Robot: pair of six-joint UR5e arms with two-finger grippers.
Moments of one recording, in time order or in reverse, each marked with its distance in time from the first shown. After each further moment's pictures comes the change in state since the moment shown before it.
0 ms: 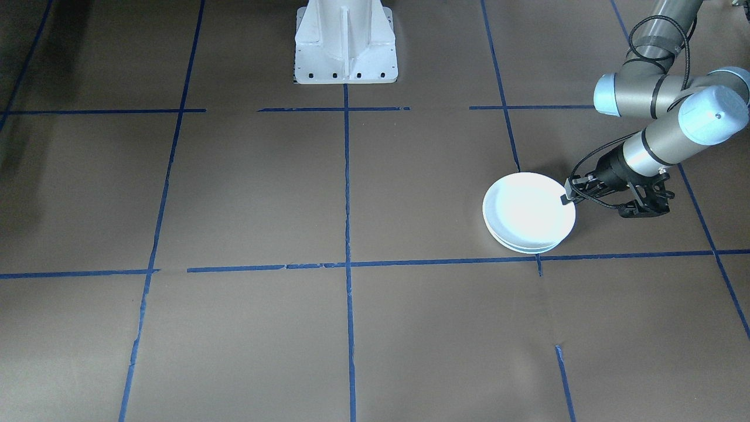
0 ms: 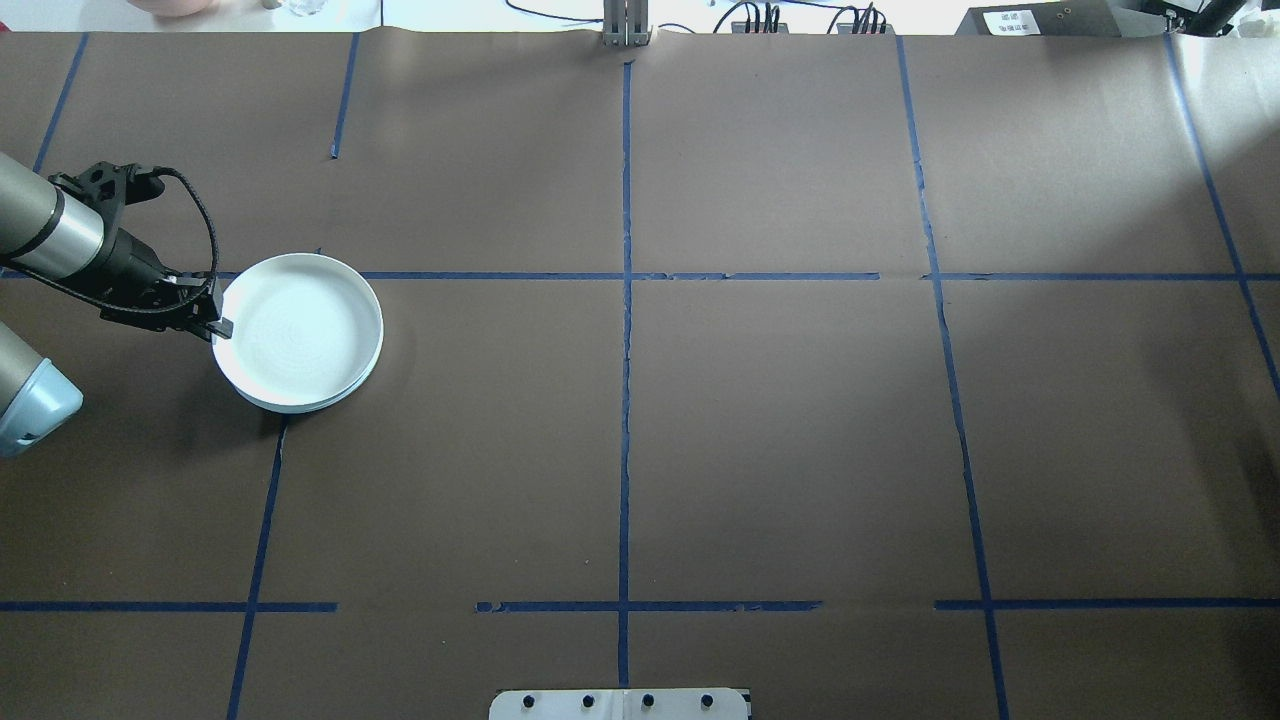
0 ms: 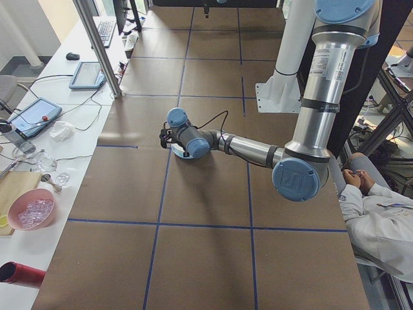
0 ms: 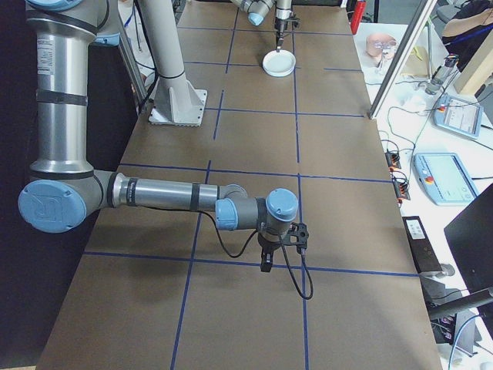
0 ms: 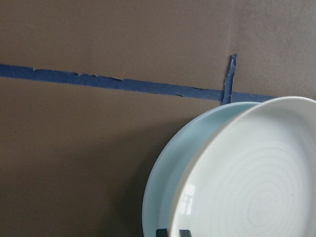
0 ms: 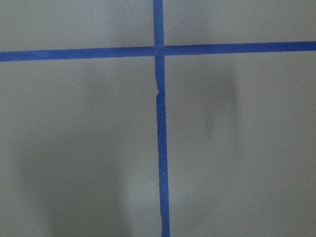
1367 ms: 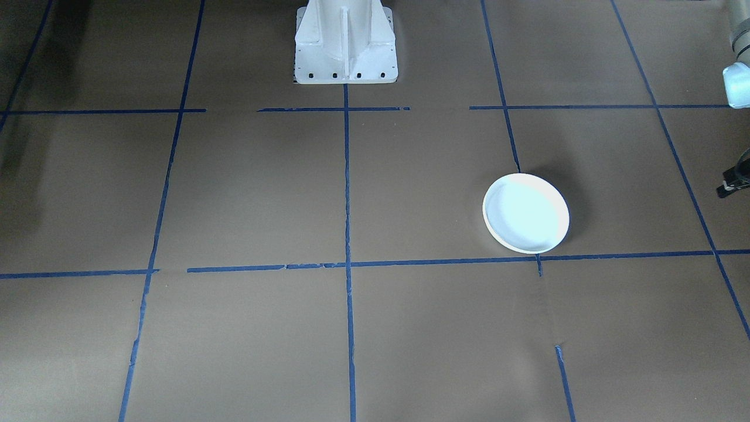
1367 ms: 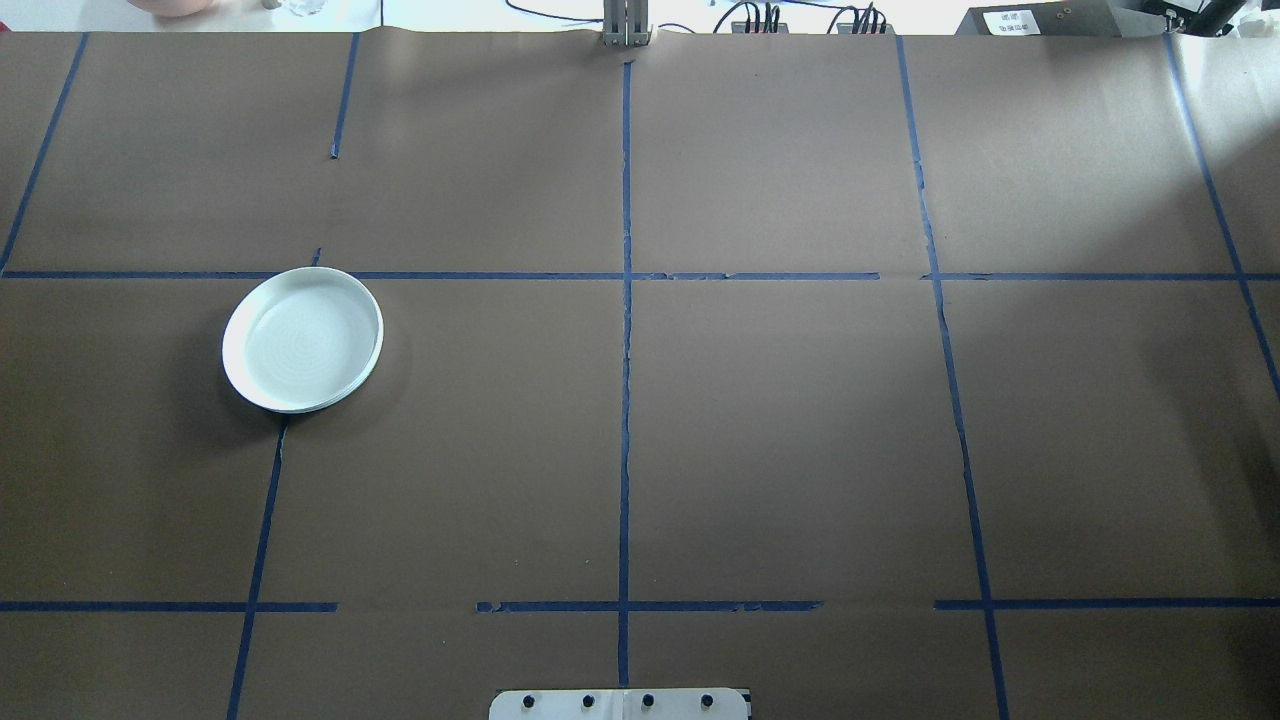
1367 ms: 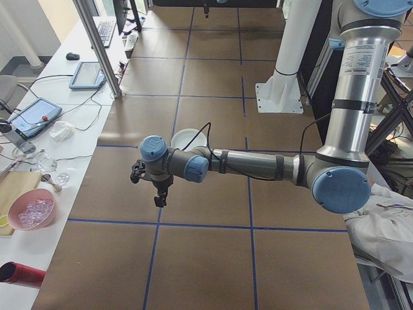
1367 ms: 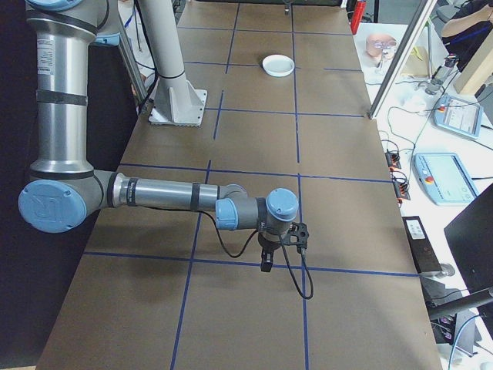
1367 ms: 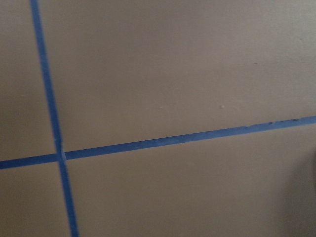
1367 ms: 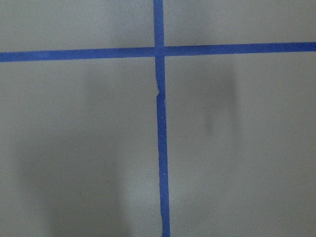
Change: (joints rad) left arm -0.465 0.073 0.055 0.421 0.018 0.930; right arm 0.000 0.000 0.000 0.000 0.000 0.000
